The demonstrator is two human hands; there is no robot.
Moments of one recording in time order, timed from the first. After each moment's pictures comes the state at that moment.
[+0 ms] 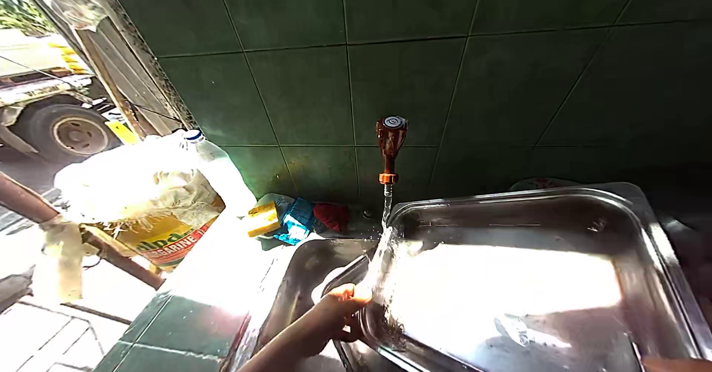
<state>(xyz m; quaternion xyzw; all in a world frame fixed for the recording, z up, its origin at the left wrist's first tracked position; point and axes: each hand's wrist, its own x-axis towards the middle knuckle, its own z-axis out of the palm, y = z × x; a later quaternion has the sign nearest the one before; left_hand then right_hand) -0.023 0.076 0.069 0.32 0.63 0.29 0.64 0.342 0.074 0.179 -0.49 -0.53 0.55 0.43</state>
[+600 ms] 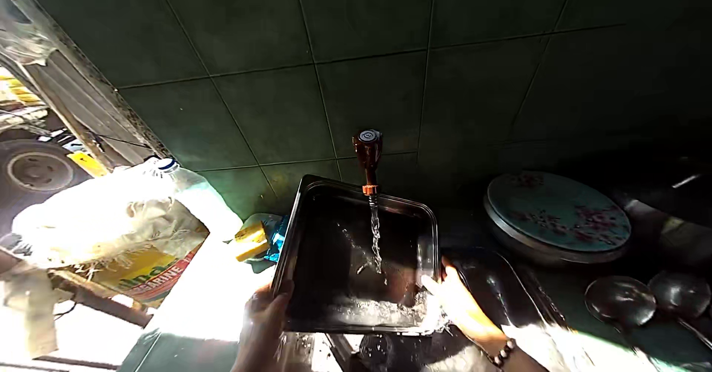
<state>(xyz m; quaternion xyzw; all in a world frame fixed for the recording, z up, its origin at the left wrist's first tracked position) -0.083 0.062 0.066 0.31 0.72 0.57 0.25 0.208 0.173 0.005 -0.54 -0.56 0.52 0.36</state>
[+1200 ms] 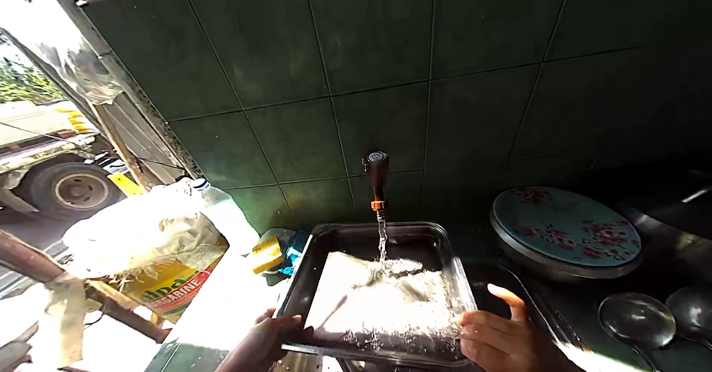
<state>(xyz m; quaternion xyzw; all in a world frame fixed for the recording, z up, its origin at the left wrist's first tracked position) -0.097 0.043 0.101 0.16 0.72 0.49 0.47 0.282 0.138 0.053 -0.14 -0.92 -0.12 0.35</state>
